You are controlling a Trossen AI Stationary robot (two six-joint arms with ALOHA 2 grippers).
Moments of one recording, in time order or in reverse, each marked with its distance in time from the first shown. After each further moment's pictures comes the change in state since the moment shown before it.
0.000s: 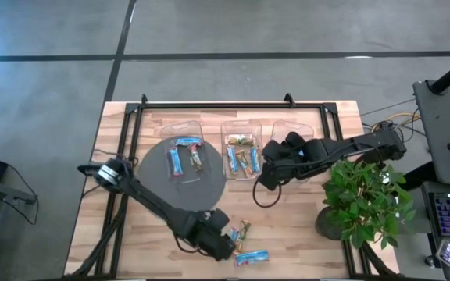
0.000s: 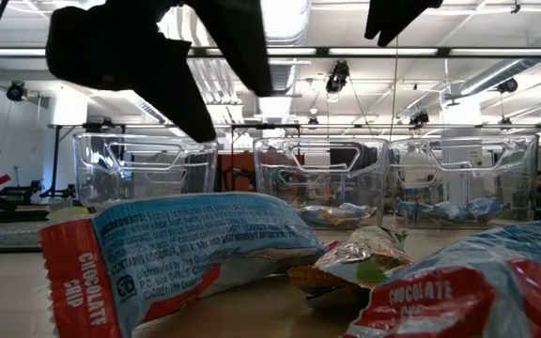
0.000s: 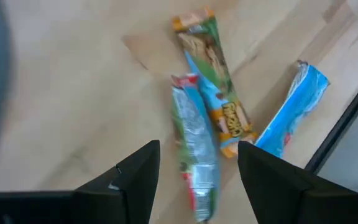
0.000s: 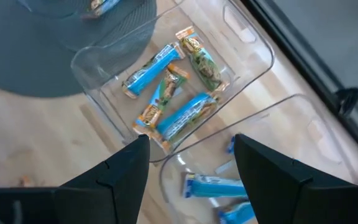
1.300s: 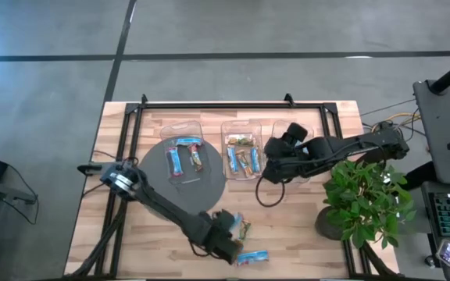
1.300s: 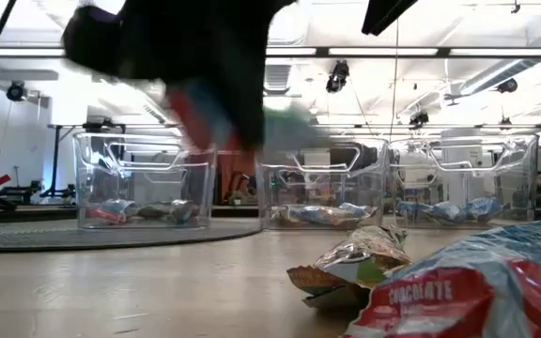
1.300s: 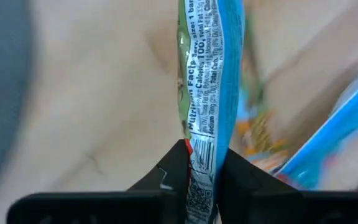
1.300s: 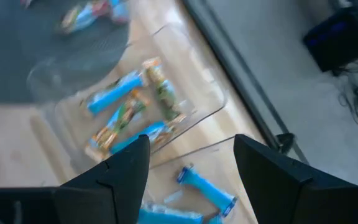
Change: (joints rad) left arm 0.017 0.190 0.282 -0.286 0.006 -0.051; right arm 0.001 -0.029 -0.004 0.001 0.180 -0.194
